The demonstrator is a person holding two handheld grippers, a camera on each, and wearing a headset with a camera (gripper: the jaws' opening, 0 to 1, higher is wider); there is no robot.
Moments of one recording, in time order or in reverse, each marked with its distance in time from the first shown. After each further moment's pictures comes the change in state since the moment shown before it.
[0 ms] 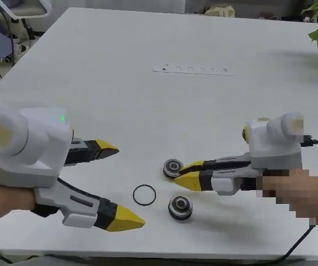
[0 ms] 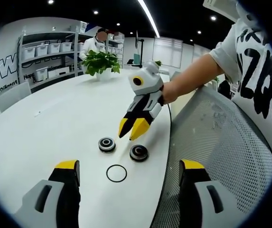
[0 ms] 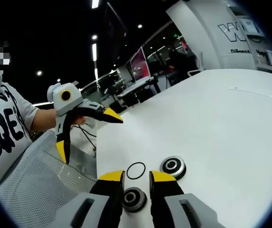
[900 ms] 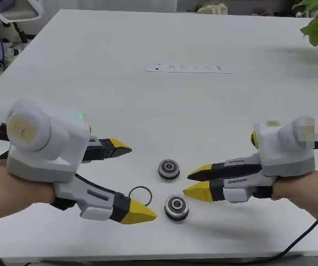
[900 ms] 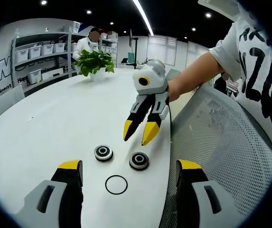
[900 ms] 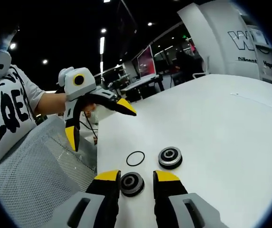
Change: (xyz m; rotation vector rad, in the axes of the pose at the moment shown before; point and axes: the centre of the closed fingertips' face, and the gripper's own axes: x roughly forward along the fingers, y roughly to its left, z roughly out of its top) left arm 0.027 0.001 0.011 0.032 0.013 -0.046; right arm -0.019 0.005 -0.016 -0.100 0.042 0.000
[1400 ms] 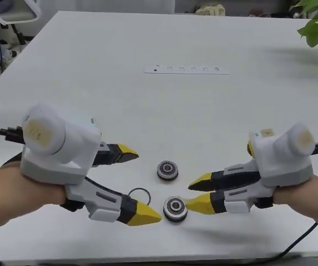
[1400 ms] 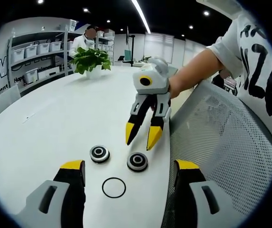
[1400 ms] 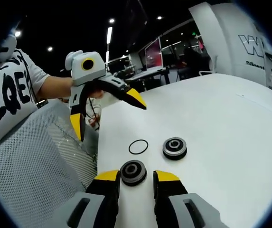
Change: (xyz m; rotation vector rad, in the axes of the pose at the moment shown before) left arm 0.015 -0.003 -0.003 0.015 0.022 -0.029; right arm 0.001 0.001 -0.022 -0.084 0.089 0.015
